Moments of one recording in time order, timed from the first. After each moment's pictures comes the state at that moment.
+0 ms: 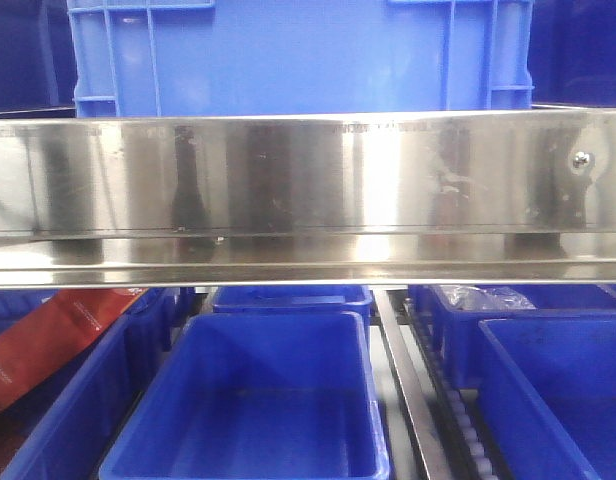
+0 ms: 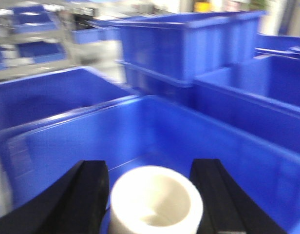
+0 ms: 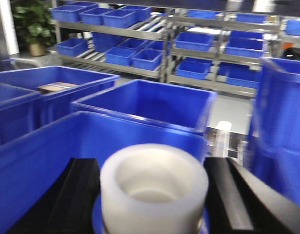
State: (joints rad) left arm -0.40 1.43 -1.58 -0.41 0.42 0.42; right arm 0.25 1.28 -1.40 0.07 0.27 -0.08
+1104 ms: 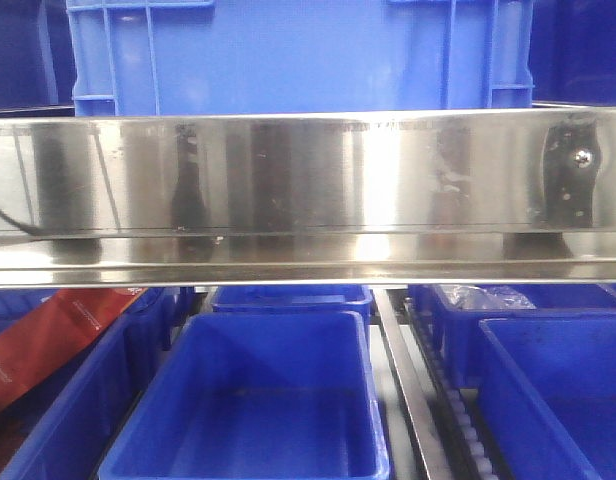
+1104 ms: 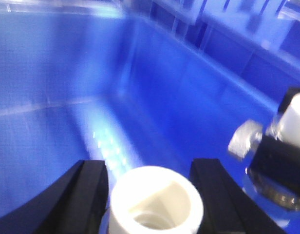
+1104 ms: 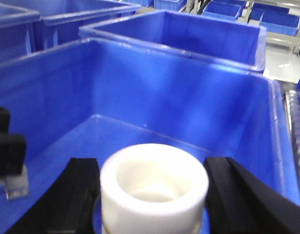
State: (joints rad) left arm -0.42 1.78 -1.71 -0.38 0.47 0.13; right arm 0.30 1.61 -1.44 0.07 0.18 -0.08
